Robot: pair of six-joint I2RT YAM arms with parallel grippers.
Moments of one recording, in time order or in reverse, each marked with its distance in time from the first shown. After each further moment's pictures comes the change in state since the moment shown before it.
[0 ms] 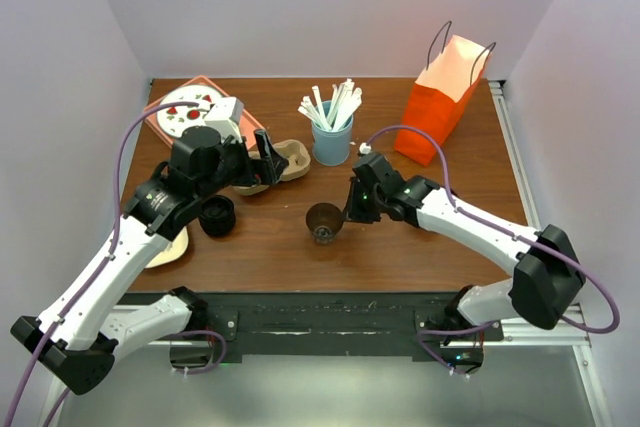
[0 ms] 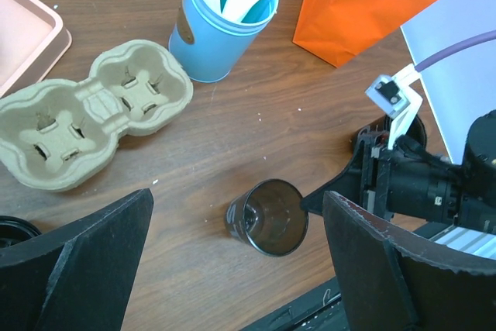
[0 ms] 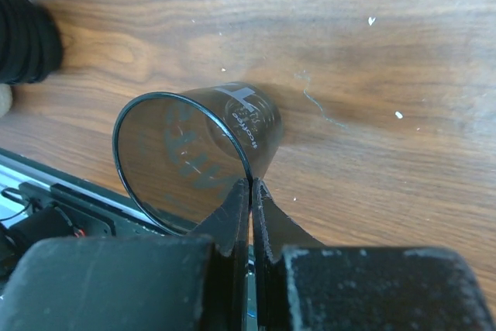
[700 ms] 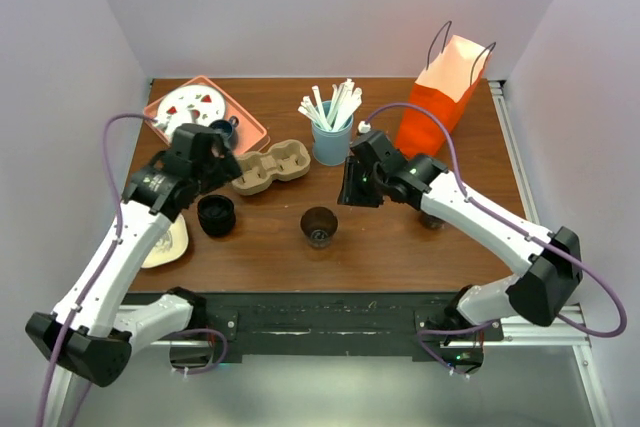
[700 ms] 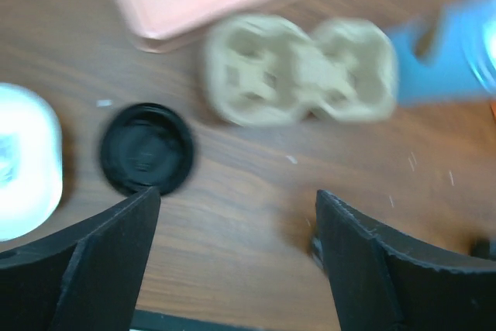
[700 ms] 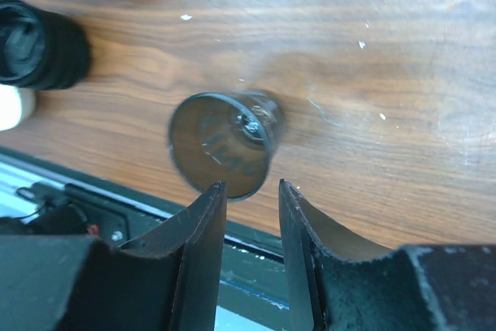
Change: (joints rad) left arm 0.169 0.075 0.023 -0.323 -0.296 -0.229; right arm 0.011 0.030 0.249 -0.237 0.060 -0.044
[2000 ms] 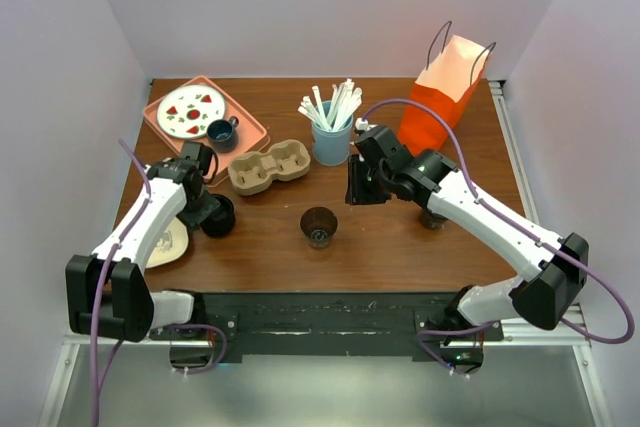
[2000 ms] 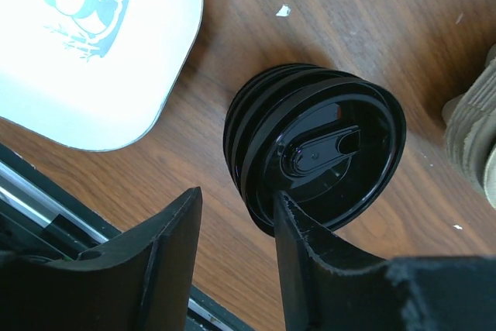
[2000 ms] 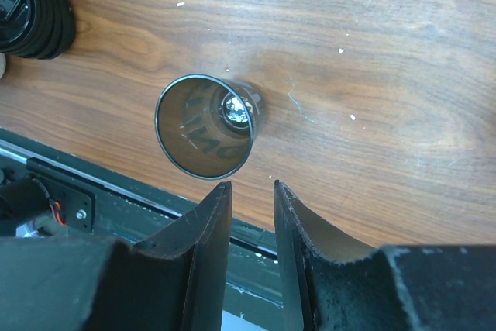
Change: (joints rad) left arm 0.269 0.216 -0.243 -0.102 0.006 -0.262; right arm 0.000 -0.029 0.076 -0.097 0.007 -0.153
